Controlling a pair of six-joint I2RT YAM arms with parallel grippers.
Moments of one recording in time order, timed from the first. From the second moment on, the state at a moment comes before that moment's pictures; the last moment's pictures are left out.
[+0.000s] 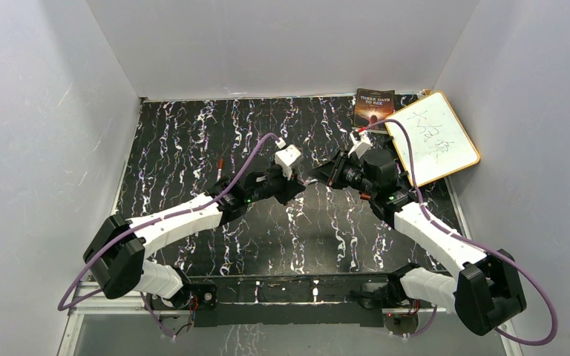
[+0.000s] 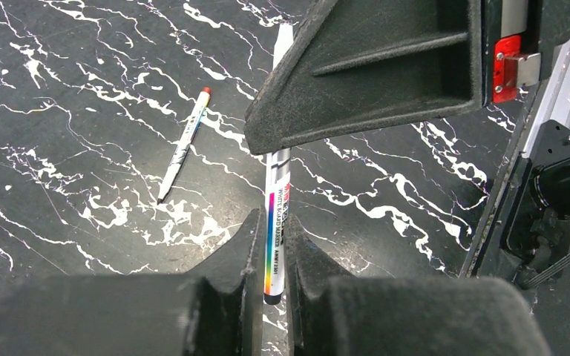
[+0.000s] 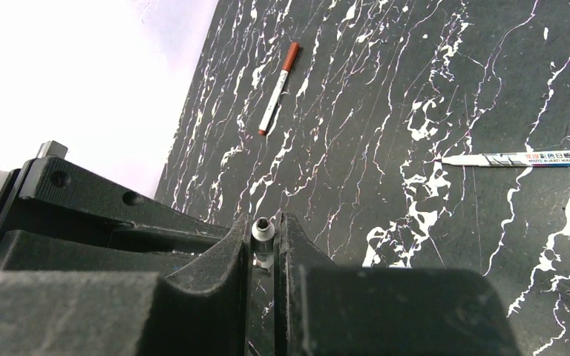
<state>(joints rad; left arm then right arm) -0.85 1.38 0.87 0.15 0.20 -0.09 0.43 1.11 0.67 0.17 -0.37 0.73</state>
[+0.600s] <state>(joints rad) -0.85 1.42 0.89 0.15 0.25 -0.11 0.43 1.10 0.68 0.17 -0.37 0.72</state>
